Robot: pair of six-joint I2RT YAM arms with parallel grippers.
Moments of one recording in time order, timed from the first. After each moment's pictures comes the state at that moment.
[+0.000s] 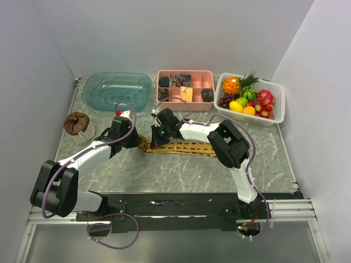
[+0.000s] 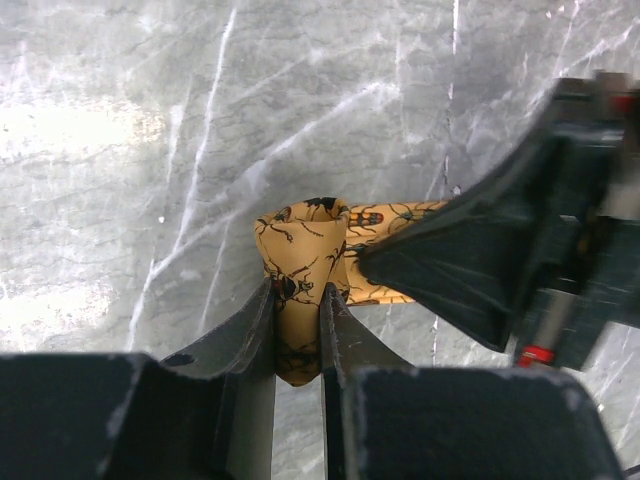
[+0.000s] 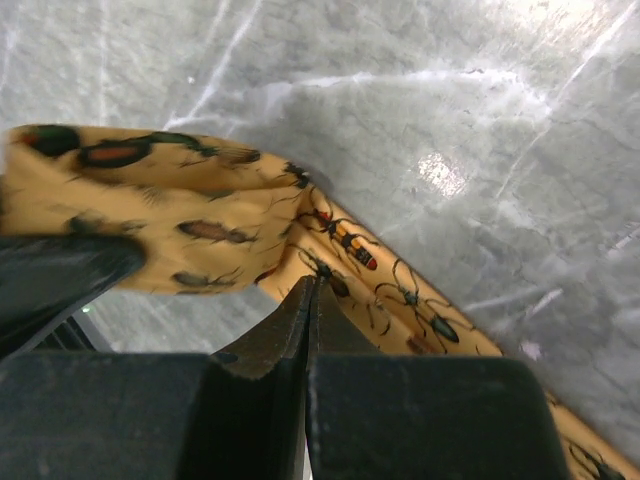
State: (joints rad) left arm -0.35 1.33 0.68 -0.12 0.05 -0.51; right arm 0.77 2.13 1.45 -0.17 -0.37 0.52
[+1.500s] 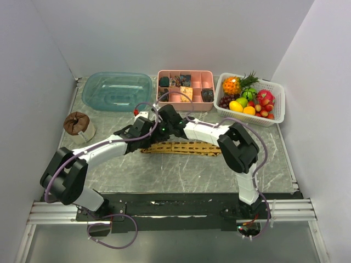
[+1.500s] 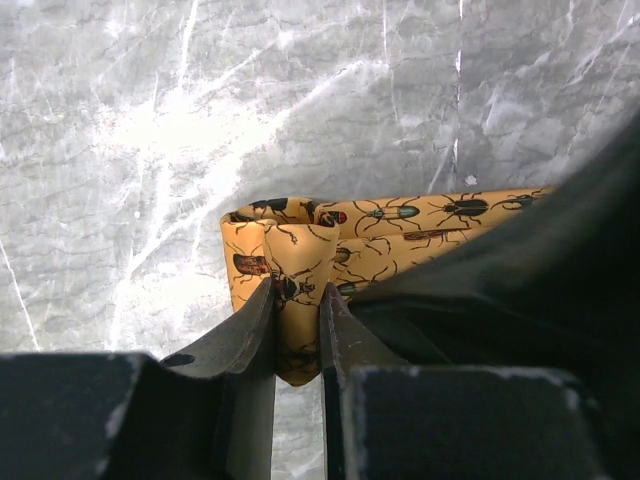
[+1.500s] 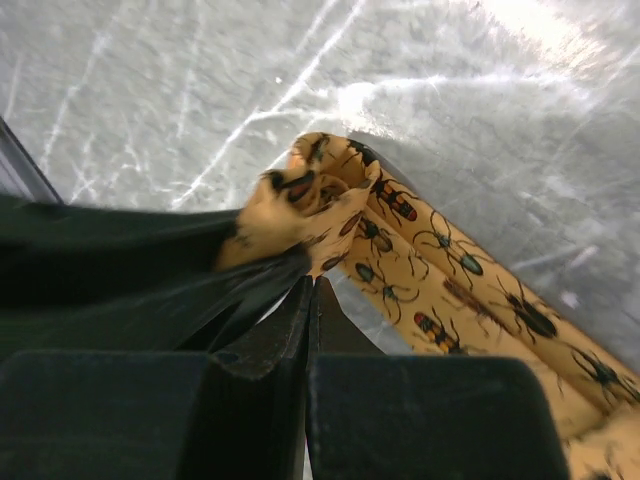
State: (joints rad) left arm -0.61 1.47 0.86 -0.30 -0.29 -0.51; right arm 0.78 2.02 1.42 -0.18 -0.35 0.52
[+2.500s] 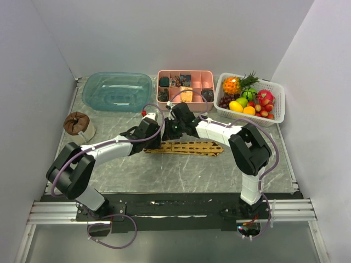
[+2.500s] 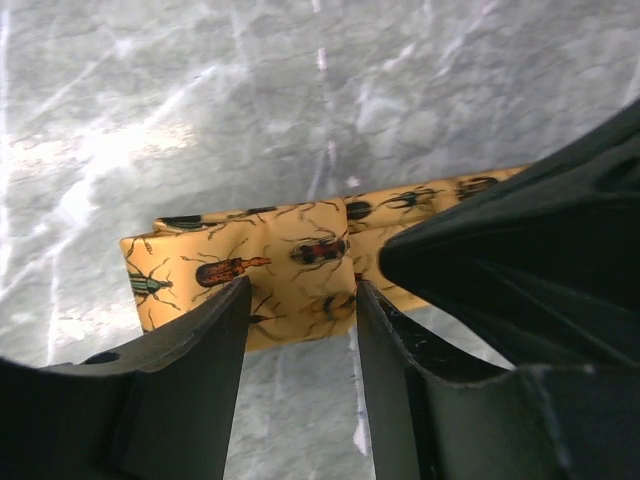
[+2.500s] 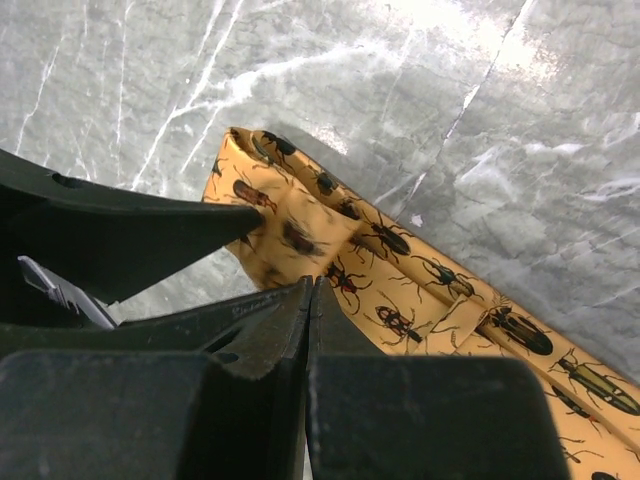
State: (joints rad) left arm -0.65 1.54 0.86 -0.15 -0.18 -0.54; right arm 0.68 1.89 1.27 -0.18 -0.31 0.50
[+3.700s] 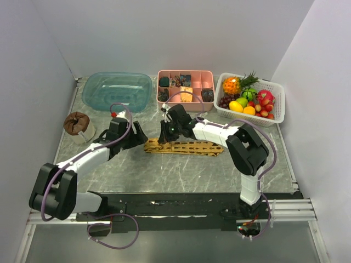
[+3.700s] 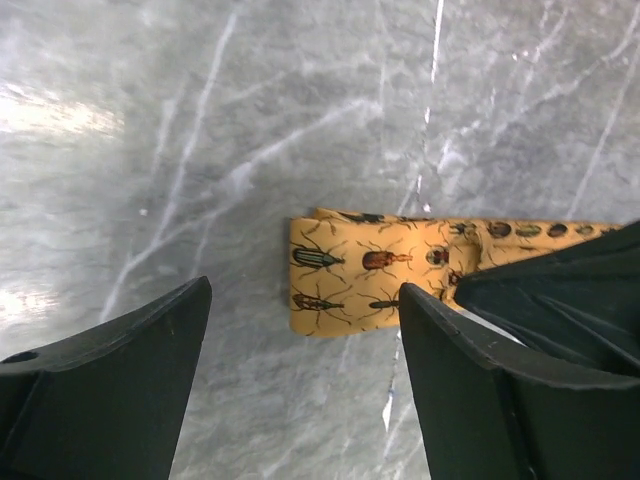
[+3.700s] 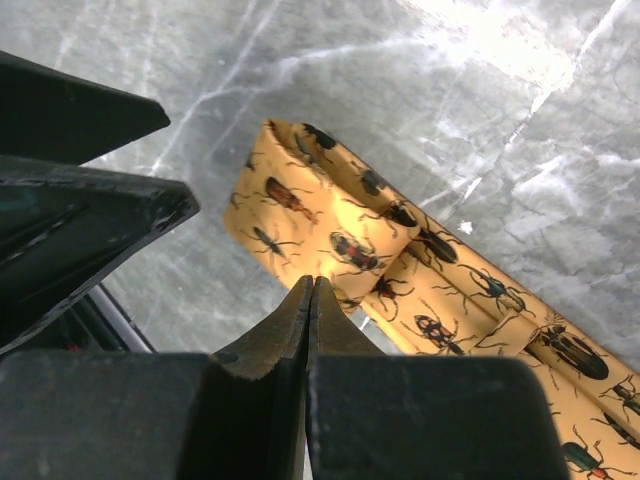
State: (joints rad) left arm -0.35 1.29 0.66 -0.09 0.03 -0.63; right arm 0.72 1.90 1.28 -0.17 -0.33 0.48
